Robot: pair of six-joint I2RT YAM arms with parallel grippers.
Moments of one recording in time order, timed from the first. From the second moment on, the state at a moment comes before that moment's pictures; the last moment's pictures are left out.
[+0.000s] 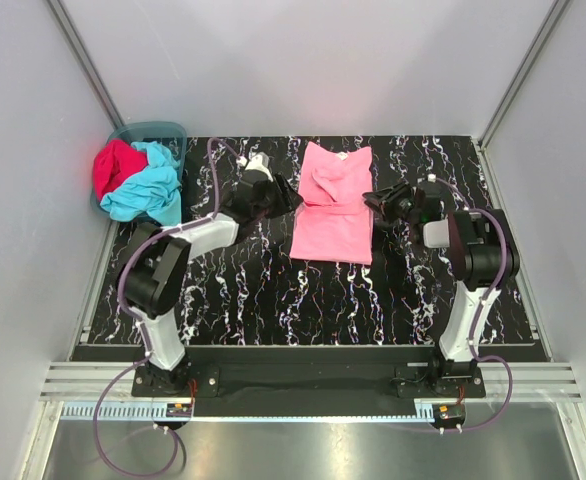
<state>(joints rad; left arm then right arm) -0.48 1.85 1.13 0.24 0.06 -0.73 0.04 2.02 0.93 0.71 -0.47 1.22</state>
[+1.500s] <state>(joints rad) -0.55 2.15 1.46 0.26 0.18 -0.70 0.03 1.80 0.72 0.70 -0.39 1.16</state>
